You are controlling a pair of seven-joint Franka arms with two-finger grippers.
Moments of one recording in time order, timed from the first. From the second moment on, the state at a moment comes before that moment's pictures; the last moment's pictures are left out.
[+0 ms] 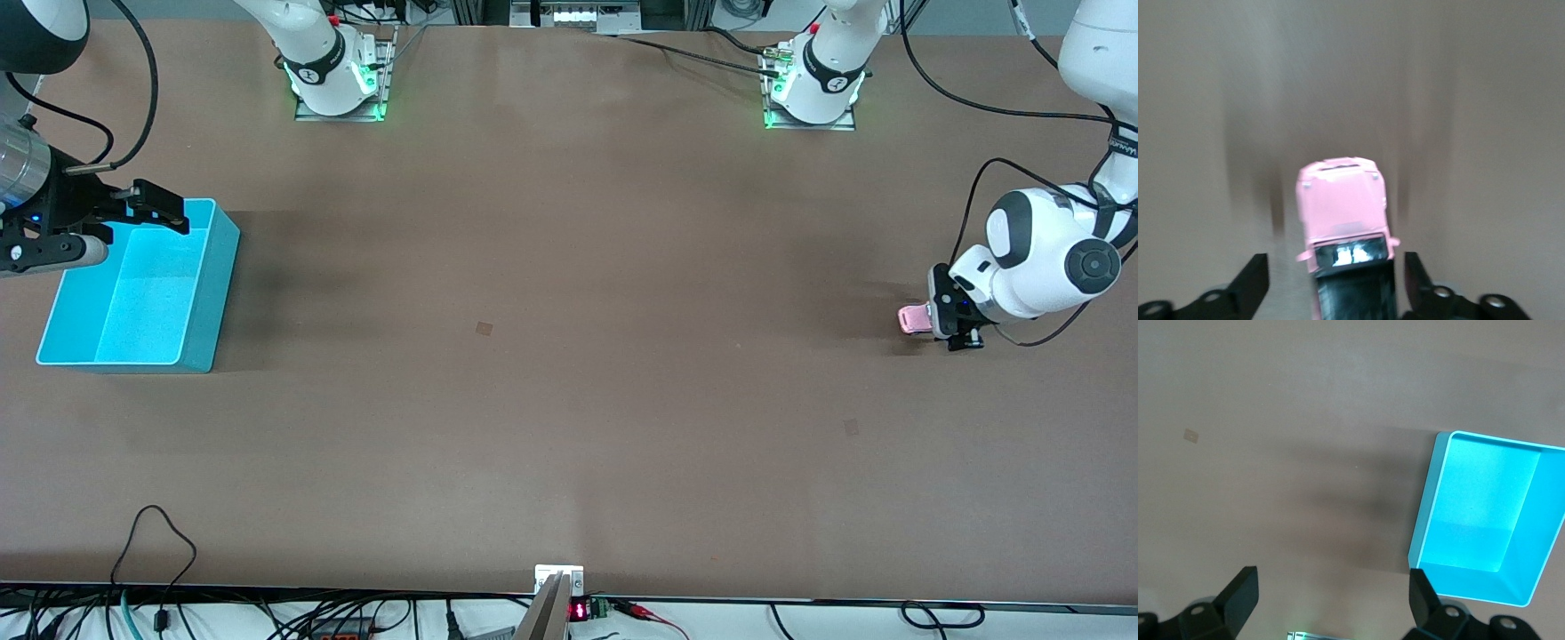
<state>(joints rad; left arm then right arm) 0.56 0.45 -0.31 -2.07 0.28 2.36 1.64 0.02 0.11 0.02 -1.53 -0.01 1.51 -0.11</state>
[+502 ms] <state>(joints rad) 0.56 0.27 -0.45 -1.98 0.22 2.09 1.64 0.02 0.11 0.02 -1.53 -0.01 1.51 -0.11</state>
